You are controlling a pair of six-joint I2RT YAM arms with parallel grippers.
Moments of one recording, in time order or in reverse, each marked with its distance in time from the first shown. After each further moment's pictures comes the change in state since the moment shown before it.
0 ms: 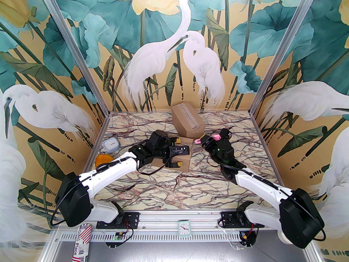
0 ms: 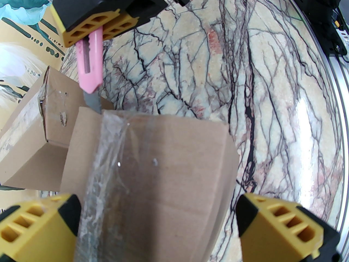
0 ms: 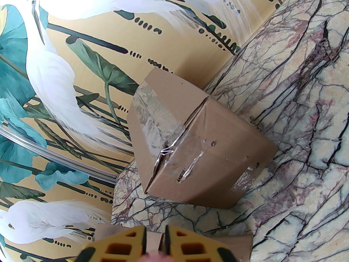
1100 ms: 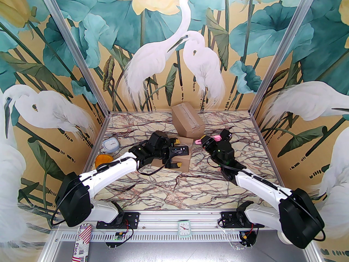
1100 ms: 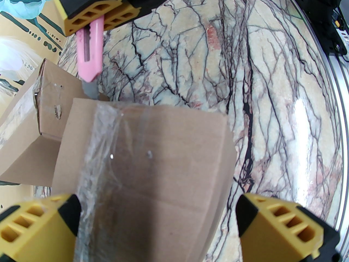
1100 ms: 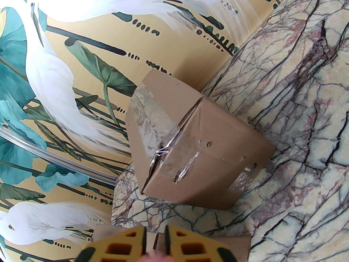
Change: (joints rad) left arm 0.006 0.000 -0.015 0.002 0.000 -0.011; right arm -0.006 0.013 -0.023 0.045 0.000 0.008
